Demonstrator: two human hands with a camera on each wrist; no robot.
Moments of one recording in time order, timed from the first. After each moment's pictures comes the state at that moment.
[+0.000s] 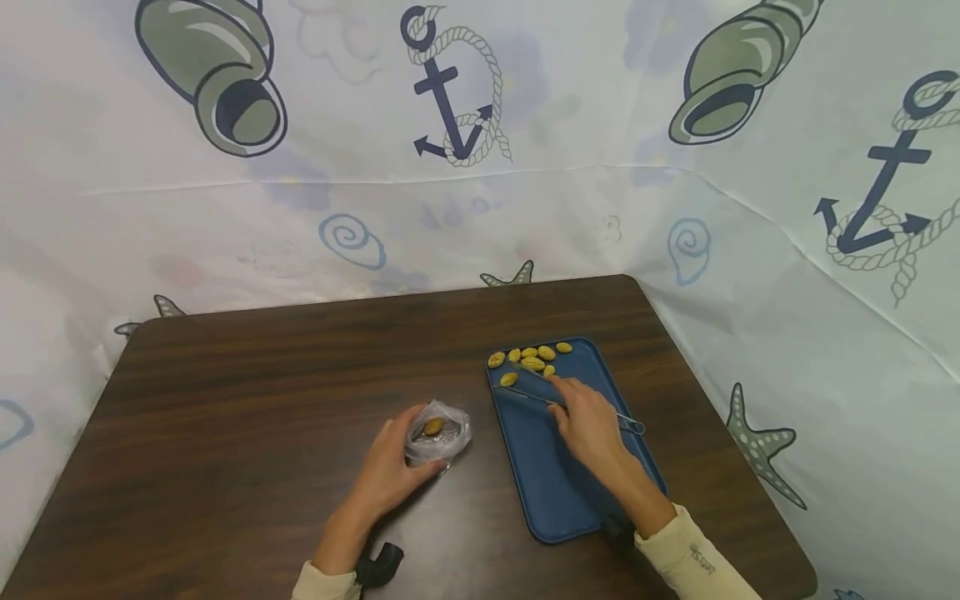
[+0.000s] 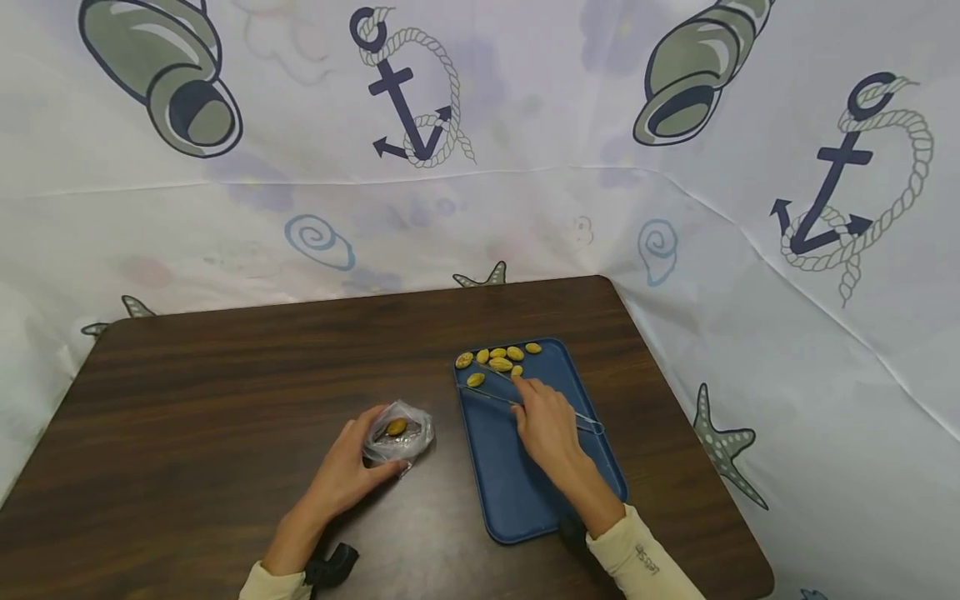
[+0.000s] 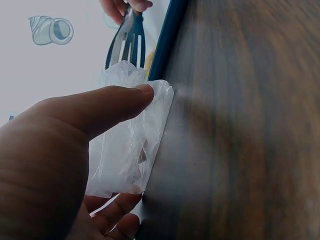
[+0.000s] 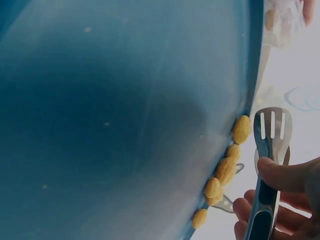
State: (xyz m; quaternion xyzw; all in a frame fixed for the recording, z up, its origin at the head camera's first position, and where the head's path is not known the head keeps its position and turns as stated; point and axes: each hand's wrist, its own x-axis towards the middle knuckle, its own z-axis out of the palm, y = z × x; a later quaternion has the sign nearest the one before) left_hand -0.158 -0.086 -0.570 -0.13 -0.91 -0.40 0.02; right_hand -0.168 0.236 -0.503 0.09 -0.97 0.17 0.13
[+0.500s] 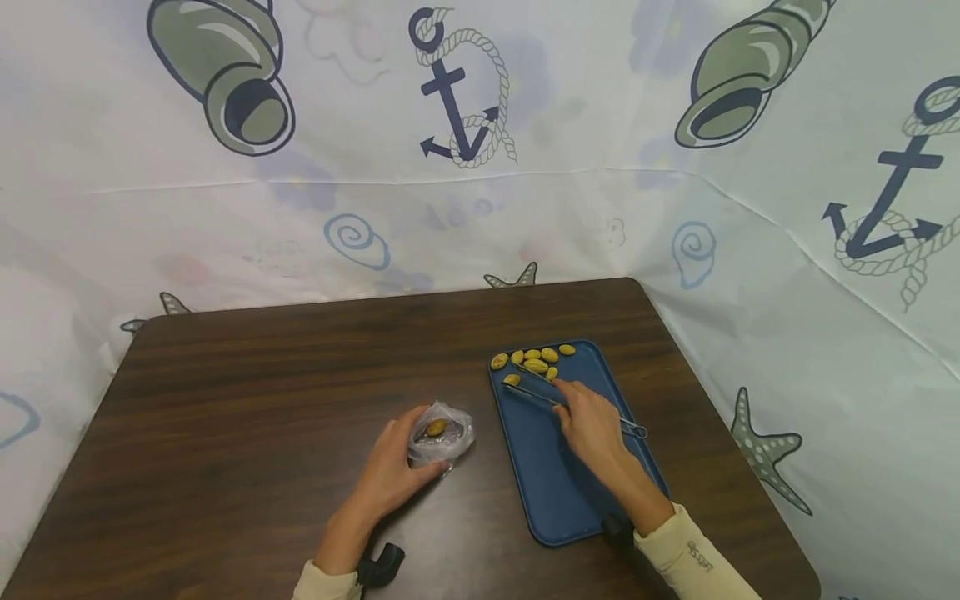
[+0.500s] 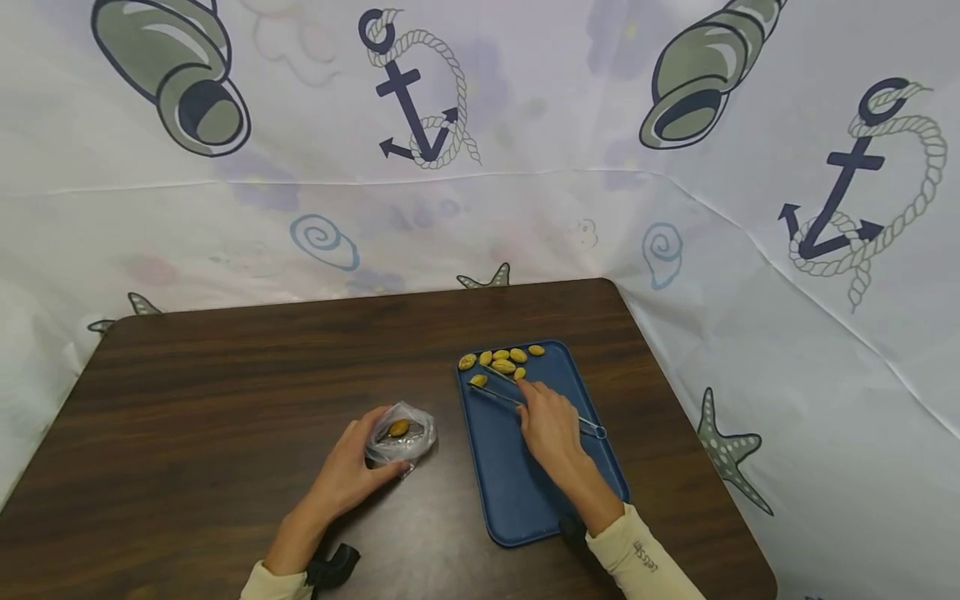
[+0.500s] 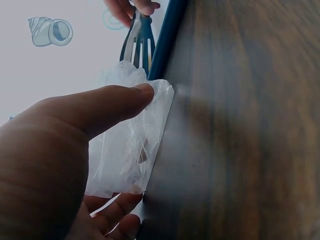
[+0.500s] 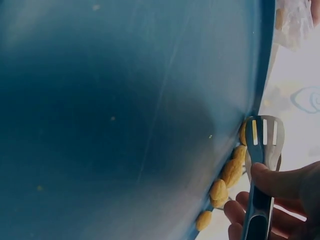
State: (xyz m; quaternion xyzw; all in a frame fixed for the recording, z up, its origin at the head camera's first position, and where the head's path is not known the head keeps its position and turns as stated) left_hand -0.158 -0.086 -0.573 -0.12 -0.91 -0.39 0.03; right_hand -0.175 0.236 -0.510 0.08 -0.98 0.16 0.13
